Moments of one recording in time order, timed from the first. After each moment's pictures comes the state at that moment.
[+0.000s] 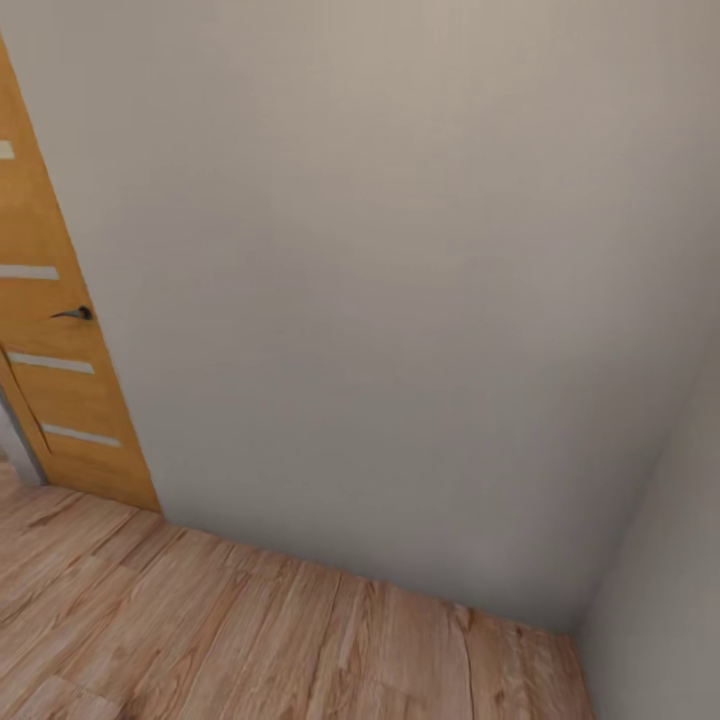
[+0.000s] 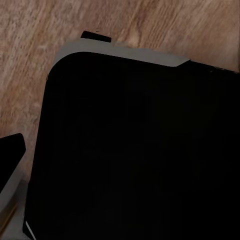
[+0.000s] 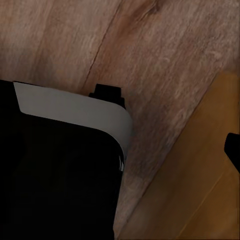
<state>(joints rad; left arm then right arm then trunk) 0.00 -0.03 0.03 -0.09 0.21 -0.05 0.00 -0.21 -0.04 0.58 0.03 -0.40 0.01 0.03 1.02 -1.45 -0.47</state>
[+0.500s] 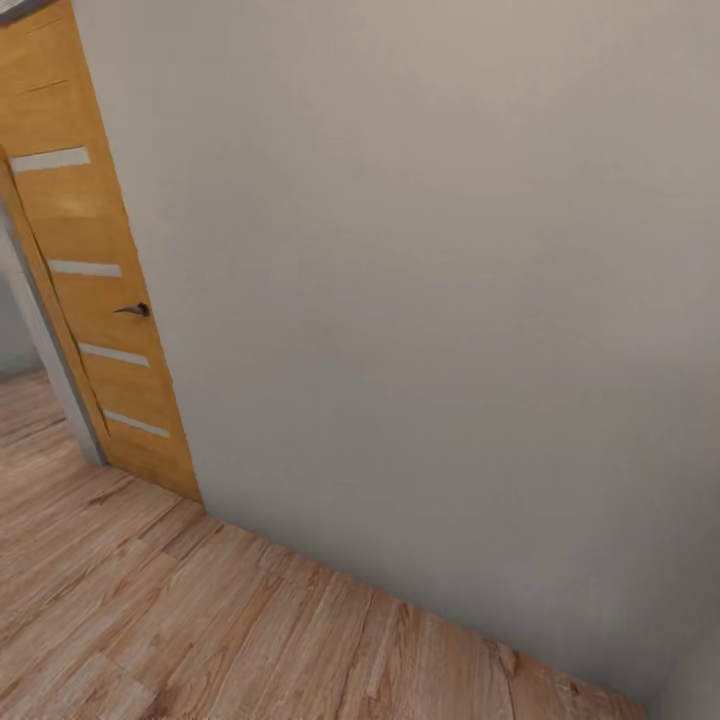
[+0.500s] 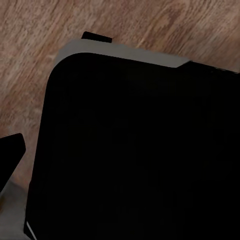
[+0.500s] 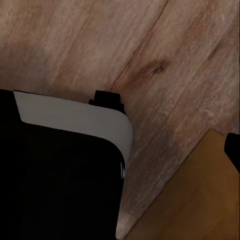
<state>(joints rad) 0.00 -0.03 0.03 -0.09 0.21 -0.05 0.00 -0.21 -0.03 0.58 0.03 -0.41 0.00 0.01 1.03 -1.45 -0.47</state>
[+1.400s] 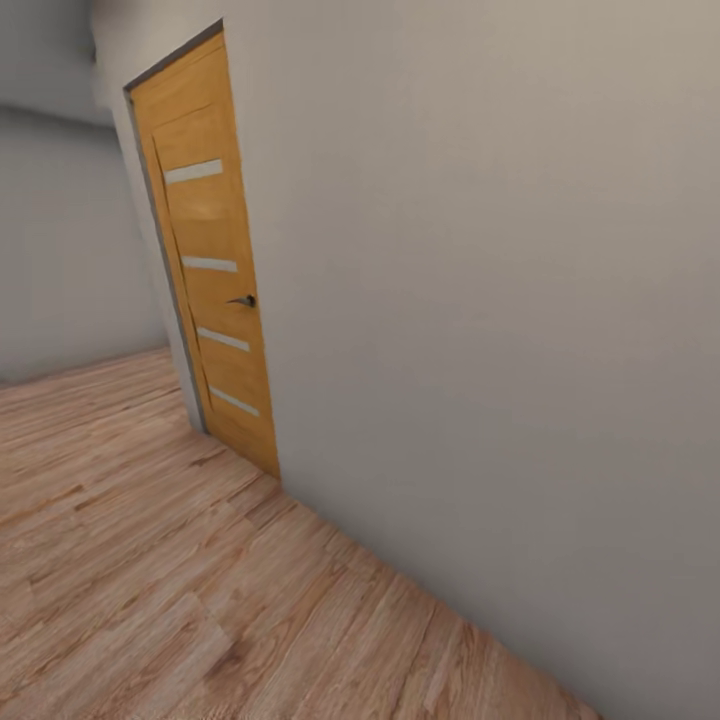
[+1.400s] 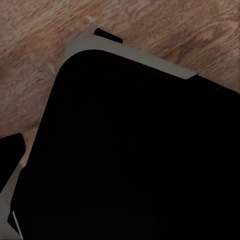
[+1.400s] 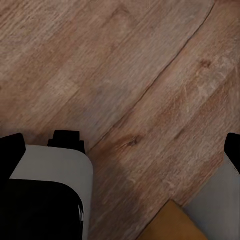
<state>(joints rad) 0.00 -0.02 0.03 -0.09 0.37 -0.05 0.00 -0.21 -0.03 0.58 0.03 -0.42 -0.15 -0.17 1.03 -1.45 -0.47</state>
